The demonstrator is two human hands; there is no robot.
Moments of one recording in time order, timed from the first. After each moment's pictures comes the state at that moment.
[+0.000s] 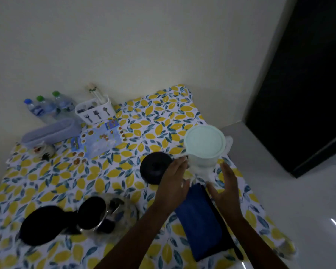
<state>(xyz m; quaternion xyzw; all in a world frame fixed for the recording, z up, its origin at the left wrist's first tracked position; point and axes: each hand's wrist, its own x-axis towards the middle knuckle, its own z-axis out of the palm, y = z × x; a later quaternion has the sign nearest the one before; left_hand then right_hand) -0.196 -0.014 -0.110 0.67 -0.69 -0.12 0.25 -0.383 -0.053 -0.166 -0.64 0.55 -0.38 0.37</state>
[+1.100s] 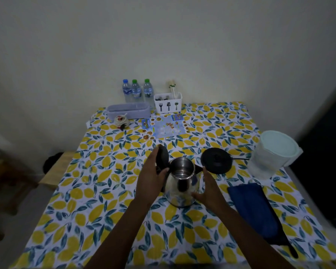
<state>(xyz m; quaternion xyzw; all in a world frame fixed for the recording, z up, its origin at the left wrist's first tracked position) 0.015 0.238 -0.057 0.78 -0.44 -0.09 0.44 -0.172 0.113 -0.130 -0.82 0.38 -0.16 0.40</state>
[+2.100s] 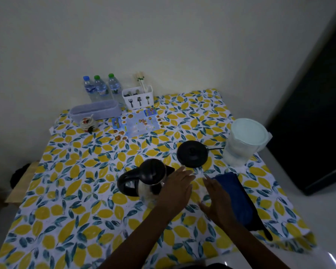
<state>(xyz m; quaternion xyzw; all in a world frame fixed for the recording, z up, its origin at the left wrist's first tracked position) -0.098 0.153 -0.105 0.67 -0.69 -0.09 0.25 -0.276 0.084 -0.179 -0.85 0.46 -0.13 0.23</state>
